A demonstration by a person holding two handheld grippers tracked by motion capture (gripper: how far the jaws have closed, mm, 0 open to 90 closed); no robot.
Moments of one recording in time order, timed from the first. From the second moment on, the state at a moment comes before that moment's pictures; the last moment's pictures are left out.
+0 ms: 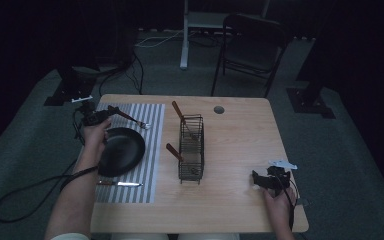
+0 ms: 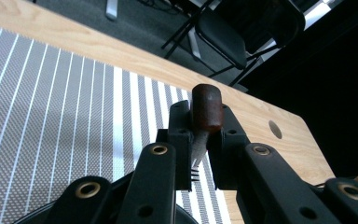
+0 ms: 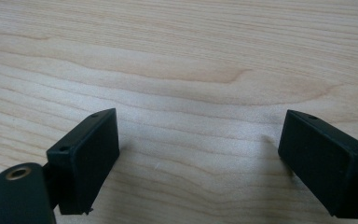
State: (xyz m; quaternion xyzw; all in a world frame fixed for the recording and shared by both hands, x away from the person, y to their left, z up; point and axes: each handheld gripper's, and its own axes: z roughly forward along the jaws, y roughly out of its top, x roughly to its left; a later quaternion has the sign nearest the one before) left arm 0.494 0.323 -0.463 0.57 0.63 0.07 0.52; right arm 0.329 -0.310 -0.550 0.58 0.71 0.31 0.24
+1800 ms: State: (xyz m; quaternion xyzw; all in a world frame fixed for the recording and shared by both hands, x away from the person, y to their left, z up) left arm 0.483 0.314 -0.493 0.65 0.65 0.18 0.34; right arm 0.329 -0.310 -0.550 0.58 0.71 0.31 0.24
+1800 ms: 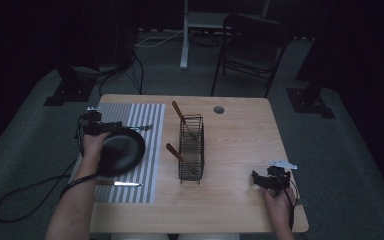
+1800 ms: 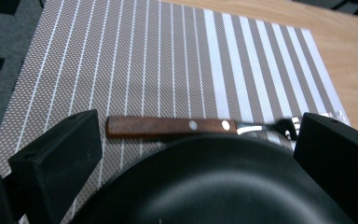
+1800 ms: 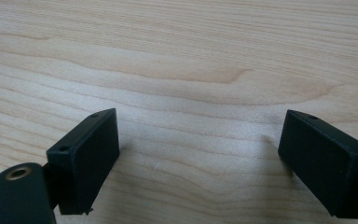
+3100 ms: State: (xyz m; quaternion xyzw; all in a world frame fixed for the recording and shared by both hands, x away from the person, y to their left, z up) left arm 0.370 0.302 -0.474 0.70 0.59 0.21 0.35; right arm 0.329 -0.310 -0.550 0.58 0.71 0.31 0.24
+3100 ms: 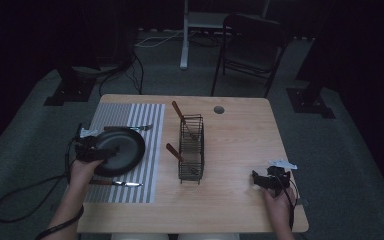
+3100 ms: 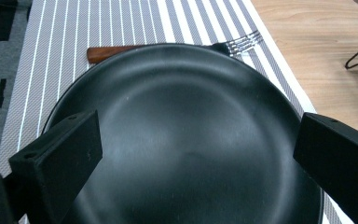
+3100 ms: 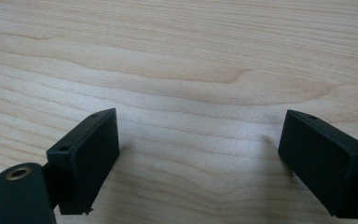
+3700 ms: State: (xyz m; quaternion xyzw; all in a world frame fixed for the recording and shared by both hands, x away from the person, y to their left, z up) left arm 0.303 0.300 -0.510 0.71 0.59 0.22 0.33; right arm 0.329 -0.310 -0.550 0.58 0.71 0.31 0.24
